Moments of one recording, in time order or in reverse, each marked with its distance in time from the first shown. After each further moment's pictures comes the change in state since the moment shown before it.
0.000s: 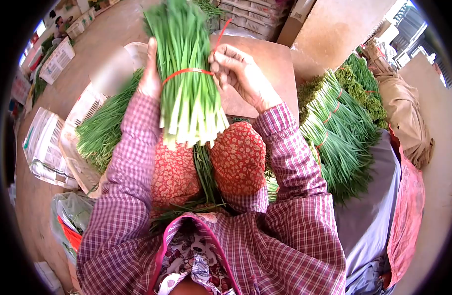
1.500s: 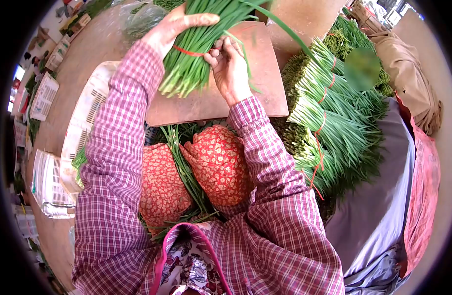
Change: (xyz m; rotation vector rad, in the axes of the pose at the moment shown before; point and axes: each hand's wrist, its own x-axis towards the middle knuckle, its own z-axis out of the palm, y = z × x) left_hand 0.082 -0.001 0.162 0.237 -0.937 -0.061; right_hand 0.013 0.064 -0.103 0.661 0.473 -0.405
